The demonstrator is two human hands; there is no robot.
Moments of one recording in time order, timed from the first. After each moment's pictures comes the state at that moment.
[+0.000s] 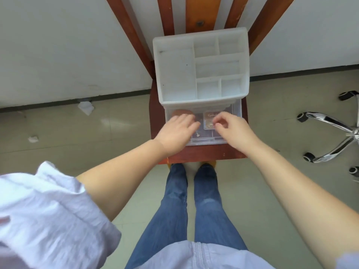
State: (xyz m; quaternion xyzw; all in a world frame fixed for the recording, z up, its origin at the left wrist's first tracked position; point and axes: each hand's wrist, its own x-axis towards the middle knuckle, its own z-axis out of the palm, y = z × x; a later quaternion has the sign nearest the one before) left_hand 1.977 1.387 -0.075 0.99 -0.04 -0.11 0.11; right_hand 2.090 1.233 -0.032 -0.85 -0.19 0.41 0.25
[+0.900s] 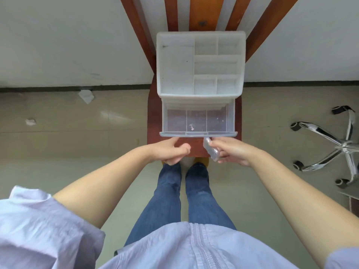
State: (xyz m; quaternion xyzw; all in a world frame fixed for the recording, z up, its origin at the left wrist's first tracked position) left_hand 1.937 1.359 -0.047 0.61 0.32 -0.45 0.57; right_hand 2.079 1.187 -0.034 -0.67 0.01 0.69 0.27
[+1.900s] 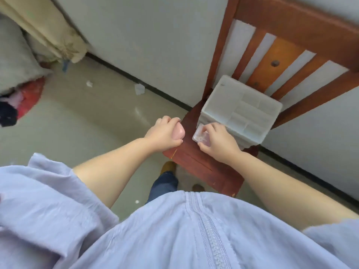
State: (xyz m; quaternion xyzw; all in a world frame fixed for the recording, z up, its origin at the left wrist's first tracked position) left_hand 1.876 1.362 0.035 0.81 0.49 -0.11 0.31; right_hand 2.065 1.270 0.021 -0.71 -0.65 0.24 0.07
